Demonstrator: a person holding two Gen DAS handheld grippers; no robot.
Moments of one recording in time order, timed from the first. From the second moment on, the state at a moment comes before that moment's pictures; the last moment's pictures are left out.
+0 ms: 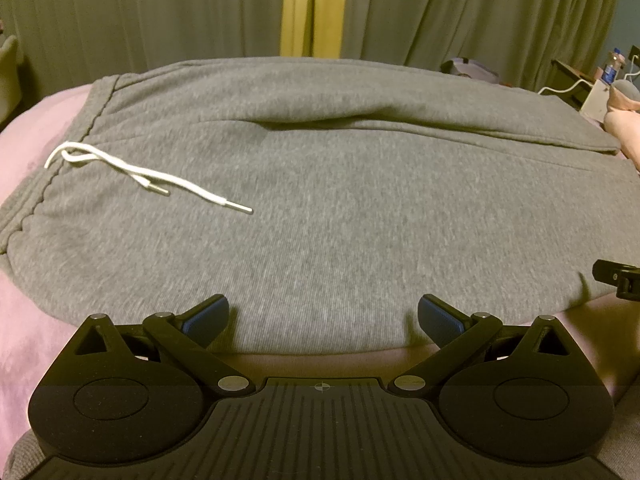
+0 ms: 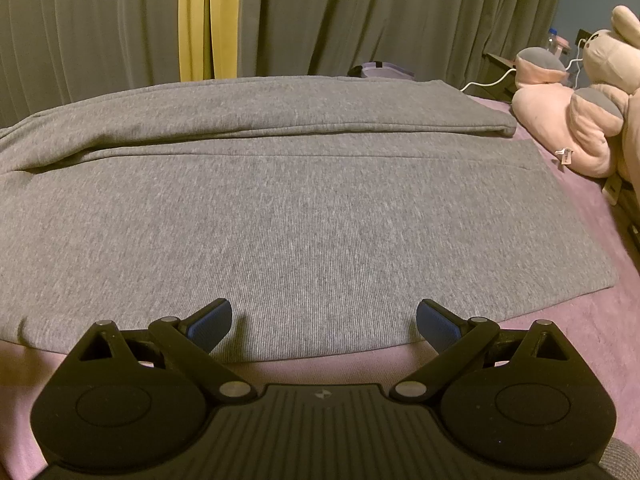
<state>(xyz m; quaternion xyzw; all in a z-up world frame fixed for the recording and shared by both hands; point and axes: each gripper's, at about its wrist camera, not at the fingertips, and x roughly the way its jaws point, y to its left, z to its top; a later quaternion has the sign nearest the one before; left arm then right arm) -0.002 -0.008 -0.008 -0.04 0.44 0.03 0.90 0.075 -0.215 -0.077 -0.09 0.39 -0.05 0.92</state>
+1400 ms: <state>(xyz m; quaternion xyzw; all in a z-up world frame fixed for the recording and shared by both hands) 0.007 -0.009 -0.010 -0.03 0.45 0.03 0.89 0.080 -0.221 -0.079 -0.06 0.39 -0.05 0.92</state>
